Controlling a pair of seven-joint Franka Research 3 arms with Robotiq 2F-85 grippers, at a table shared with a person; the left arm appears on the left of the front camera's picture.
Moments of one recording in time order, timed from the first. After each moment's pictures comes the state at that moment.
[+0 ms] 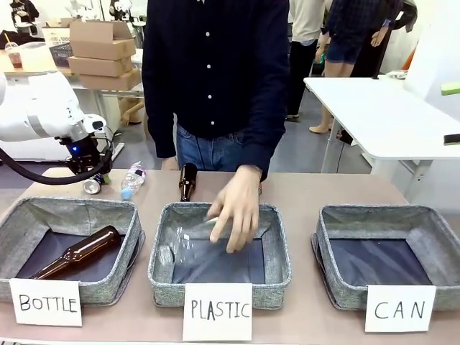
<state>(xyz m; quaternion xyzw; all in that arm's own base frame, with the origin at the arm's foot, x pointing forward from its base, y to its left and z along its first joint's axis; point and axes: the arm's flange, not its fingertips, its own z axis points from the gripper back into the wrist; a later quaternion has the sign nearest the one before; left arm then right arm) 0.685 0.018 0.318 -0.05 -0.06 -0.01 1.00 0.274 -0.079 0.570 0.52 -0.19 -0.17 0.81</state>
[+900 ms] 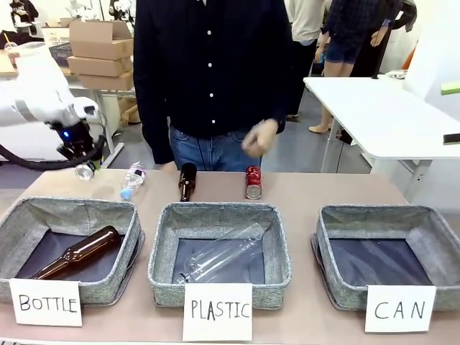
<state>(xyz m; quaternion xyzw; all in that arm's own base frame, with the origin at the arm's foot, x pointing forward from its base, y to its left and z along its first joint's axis) 0.673 0.025 0.383 -0.05 -0.08 0.00 1.00 0.274 -0.079 0.570 0.52 -0.19 -0.17 0.81</state>
